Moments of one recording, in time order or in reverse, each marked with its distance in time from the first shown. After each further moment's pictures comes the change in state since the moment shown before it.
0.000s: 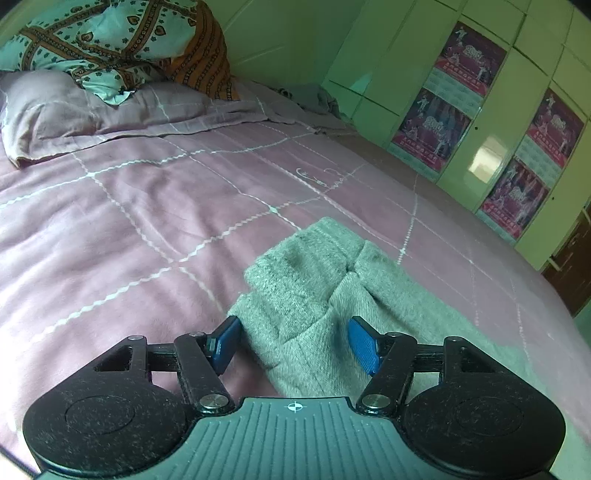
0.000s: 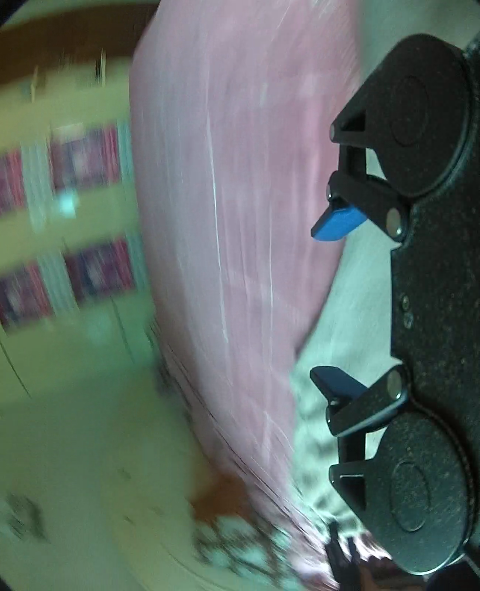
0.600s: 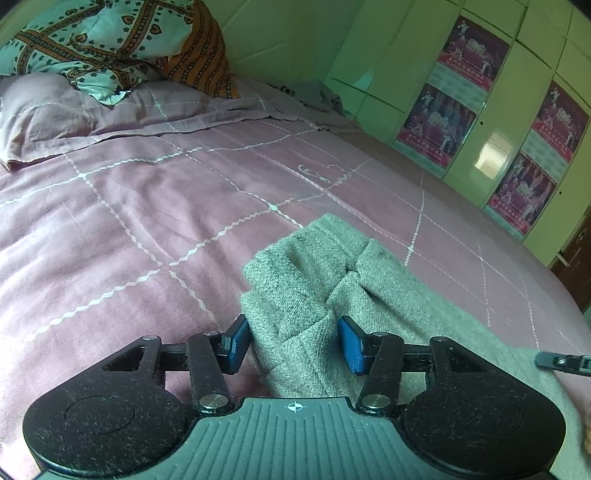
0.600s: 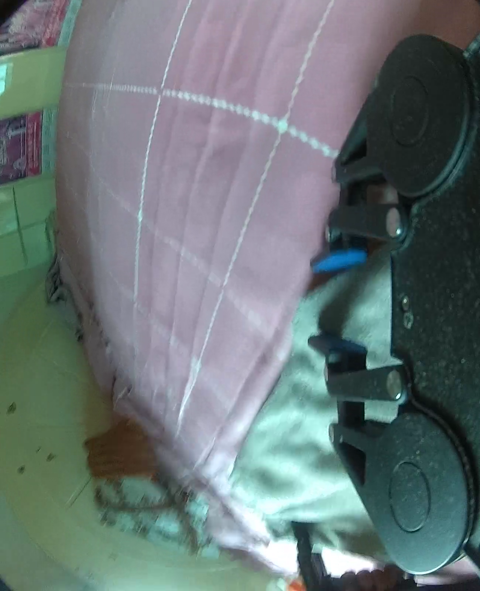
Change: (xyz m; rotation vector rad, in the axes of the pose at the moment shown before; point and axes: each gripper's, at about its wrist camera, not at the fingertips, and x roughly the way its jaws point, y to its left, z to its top) left arm 0.012 -0.010 -0.003 0.015 -0.005 0.022; right arm 0.215 0.043 0.027 -0.112 0.314 0.297
